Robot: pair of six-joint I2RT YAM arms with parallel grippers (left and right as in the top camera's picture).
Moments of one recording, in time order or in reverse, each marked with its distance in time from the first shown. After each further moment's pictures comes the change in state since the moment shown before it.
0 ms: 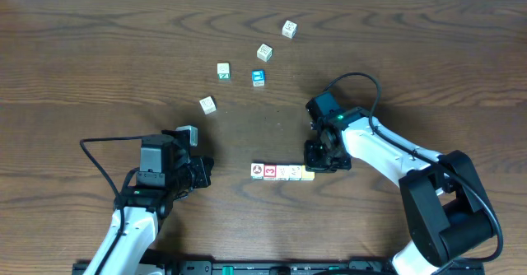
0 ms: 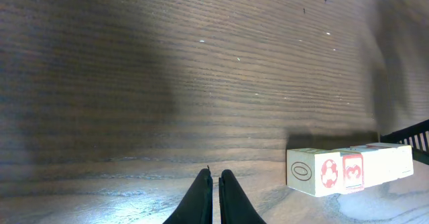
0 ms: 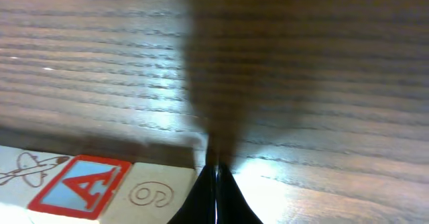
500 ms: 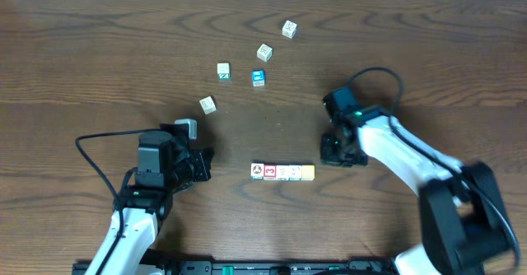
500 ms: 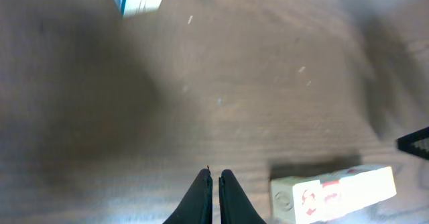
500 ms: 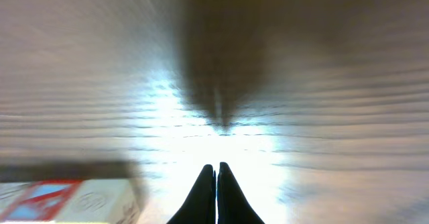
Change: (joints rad) left arm 0.000 -0.027 0.006 0.101 -0.001 0.000; right arm -0.092 -0.130 -0.022 -0.007 0.126 0.004
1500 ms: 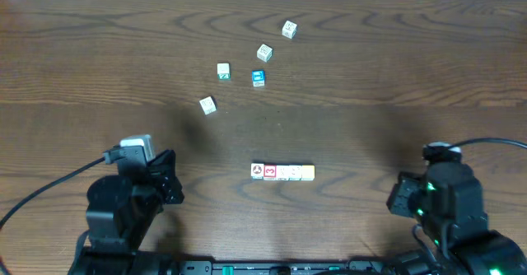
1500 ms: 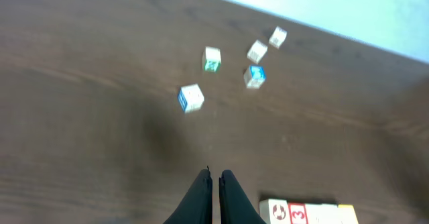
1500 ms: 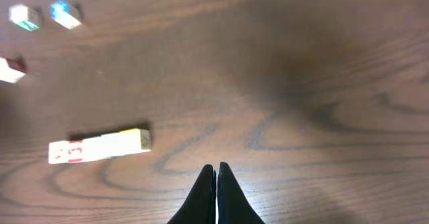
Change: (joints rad) left arm 0.000 -0.625 0.253 -0.592 -0.270 0.003; right arm -0.092 -1.033 -0.107 -0.346 0.162 0.003
